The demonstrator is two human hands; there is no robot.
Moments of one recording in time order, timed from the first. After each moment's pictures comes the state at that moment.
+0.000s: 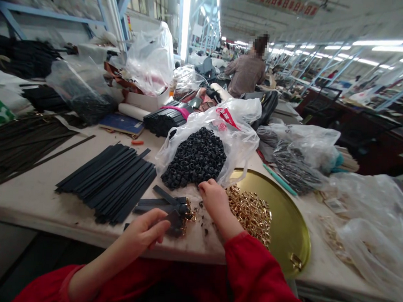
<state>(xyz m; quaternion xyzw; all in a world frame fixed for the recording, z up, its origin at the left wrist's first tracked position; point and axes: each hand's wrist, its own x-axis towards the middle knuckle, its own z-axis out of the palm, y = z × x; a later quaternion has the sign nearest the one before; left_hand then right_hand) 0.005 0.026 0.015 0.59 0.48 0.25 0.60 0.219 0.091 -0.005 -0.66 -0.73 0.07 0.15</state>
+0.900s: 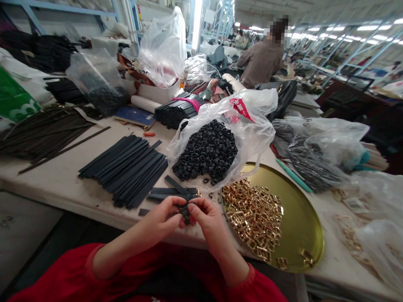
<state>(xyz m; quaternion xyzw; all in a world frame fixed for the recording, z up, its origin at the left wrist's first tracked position) 0.011 0.020 0.017 0.64 0.45 0.29 0.56 0.163 0.007 0.004 -0.50 -0.37 0.61 0.49</state>
